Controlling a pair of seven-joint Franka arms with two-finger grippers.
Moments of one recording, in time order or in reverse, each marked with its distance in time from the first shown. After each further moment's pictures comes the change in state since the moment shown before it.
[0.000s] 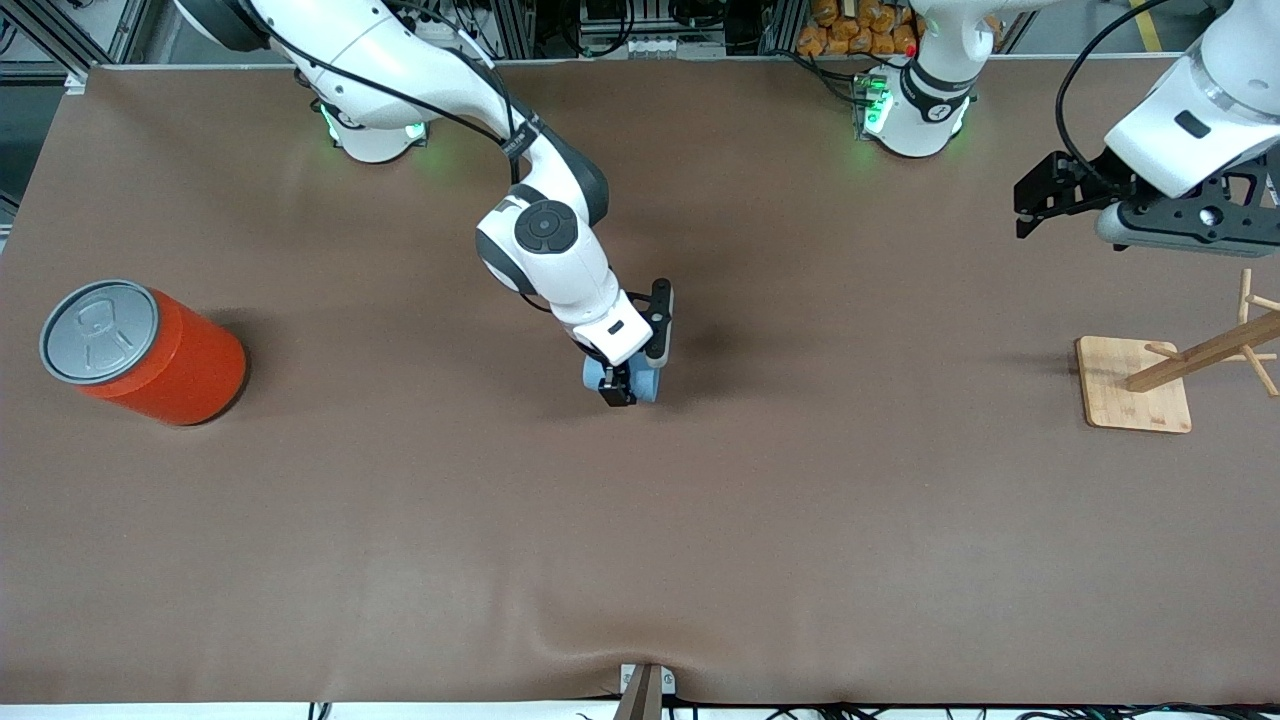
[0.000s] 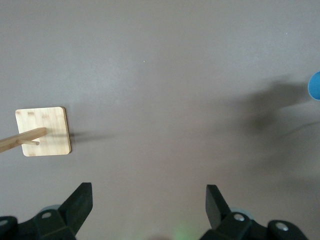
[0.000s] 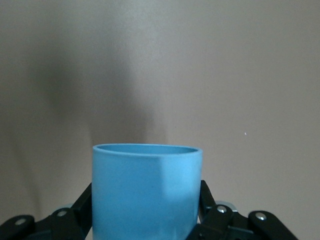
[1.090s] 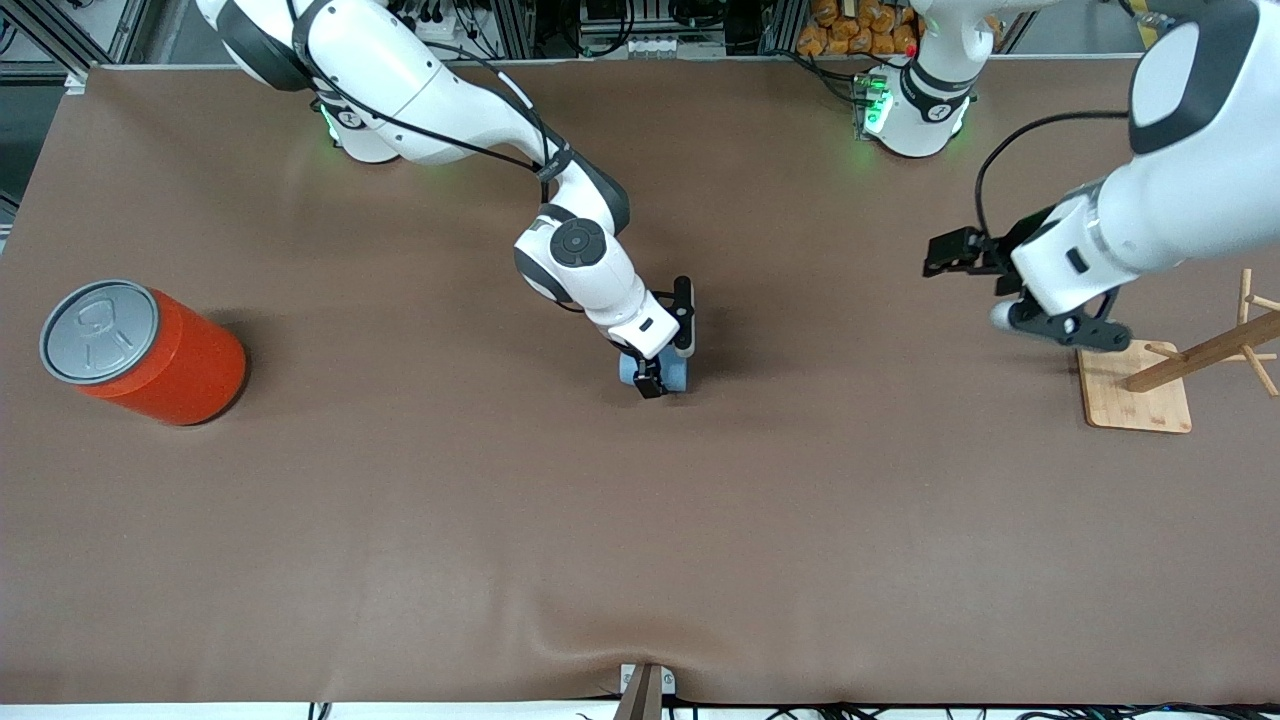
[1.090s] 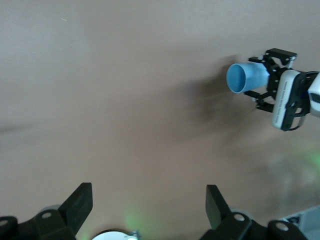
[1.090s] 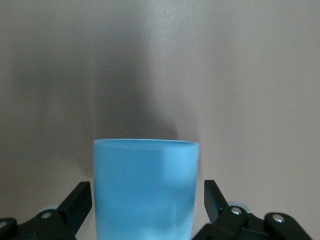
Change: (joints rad) left arm -0.006 0.178 -0.005 -0.062 -0.234 0.034 -0.001; right arm 0.065 0.136 -0.001 0.003 -0.002 0.147 -0.013
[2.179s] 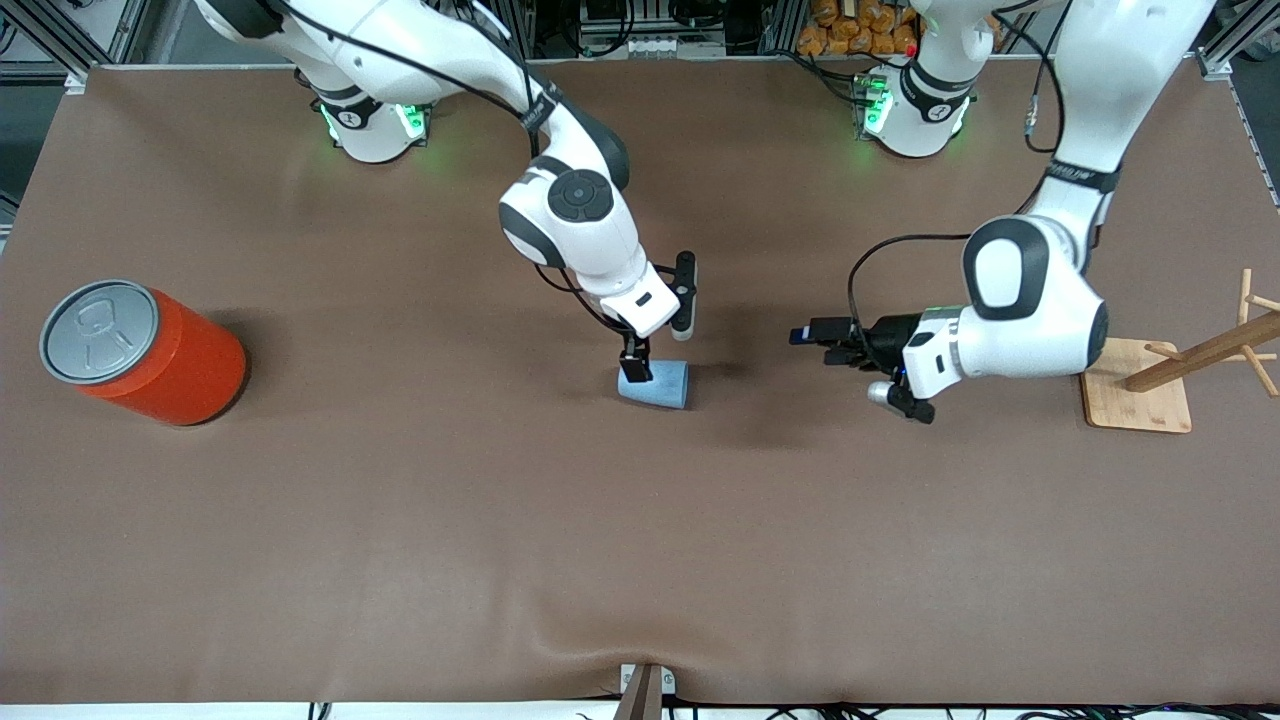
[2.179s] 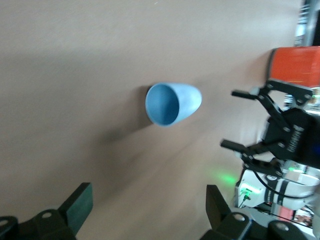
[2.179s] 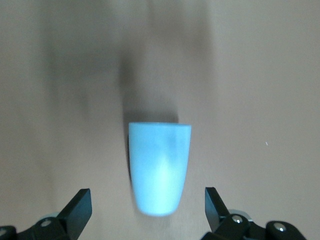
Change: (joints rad) left arm -0.020 0.243 -0.021 -0.388 -0.679 0.576 0.576; right arm 0.001 -0.208 -0.002 0.012 0.000 -0.309 0.122
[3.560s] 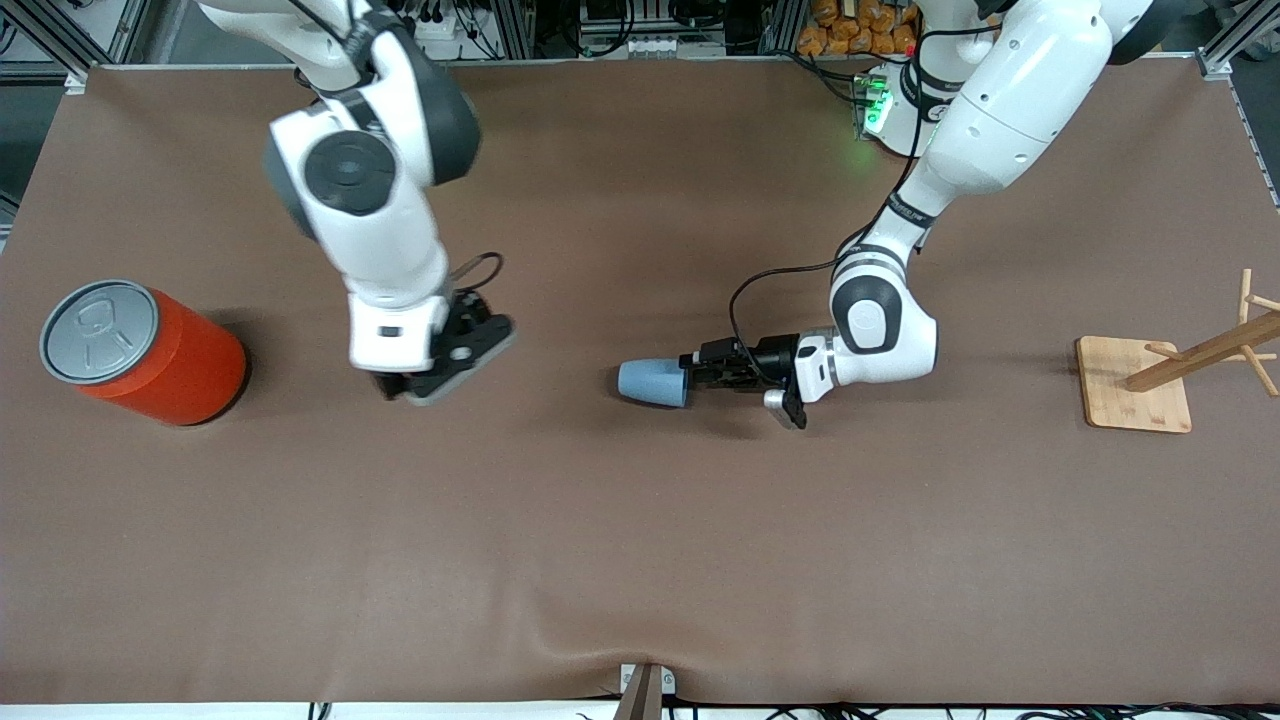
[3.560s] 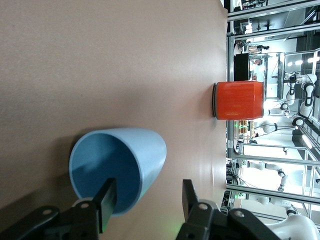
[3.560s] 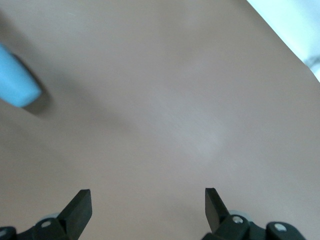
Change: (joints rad) left arm -0.228 0.279 -0.005 0.078 -0.604 0.191 0.434; right arm -0.242 -0.284 -0.118 0.103 0.001 -0.556 0.395
